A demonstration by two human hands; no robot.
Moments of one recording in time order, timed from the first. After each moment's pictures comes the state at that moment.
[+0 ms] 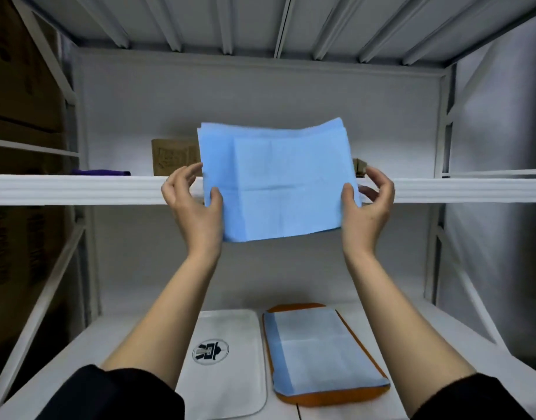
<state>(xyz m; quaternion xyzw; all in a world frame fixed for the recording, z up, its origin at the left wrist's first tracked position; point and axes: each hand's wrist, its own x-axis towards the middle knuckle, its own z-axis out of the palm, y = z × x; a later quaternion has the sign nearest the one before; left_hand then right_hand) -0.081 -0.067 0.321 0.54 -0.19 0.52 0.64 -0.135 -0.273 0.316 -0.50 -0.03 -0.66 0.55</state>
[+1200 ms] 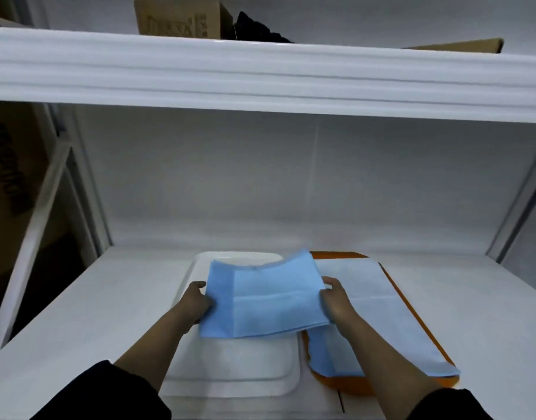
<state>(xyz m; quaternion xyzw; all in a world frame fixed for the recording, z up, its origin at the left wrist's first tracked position) 0.121 0.007 0.038 0.82 0.09 -0.16 0.55 0.065 -0.276 0.035 -0.77 0.22 -0.08 0.59</state>
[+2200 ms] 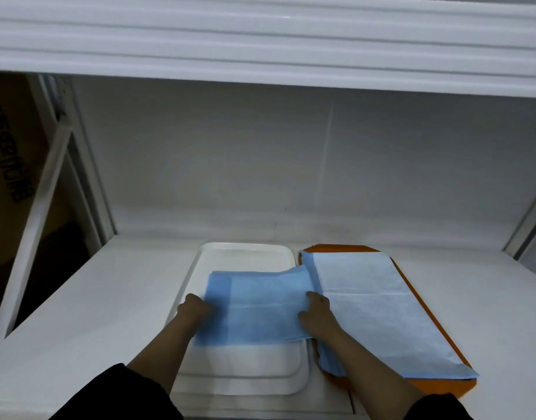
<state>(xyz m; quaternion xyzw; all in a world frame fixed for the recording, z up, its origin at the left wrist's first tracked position) 0.142 0.015 -0.007 0.86 0.20 -0.18 0.44 0.076 -0.238 -0.012 -0.91 0.15 0.06 0.38</state>
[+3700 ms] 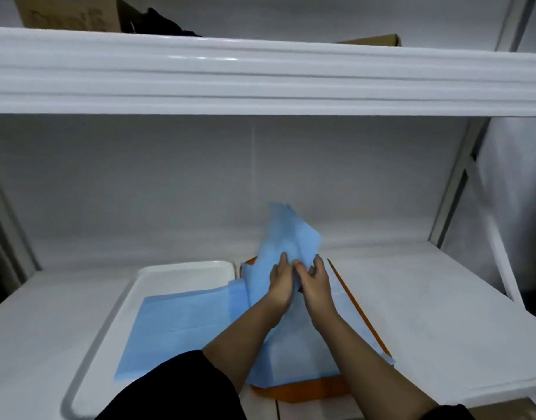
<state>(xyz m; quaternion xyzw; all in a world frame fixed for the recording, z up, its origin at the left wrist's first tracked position) 0.111 -0.289 0.025 0.72 -0.07 -0.18 0.67 0.044 -0.346 0.063 -0.67 0.16 -0.24 0.69</state>
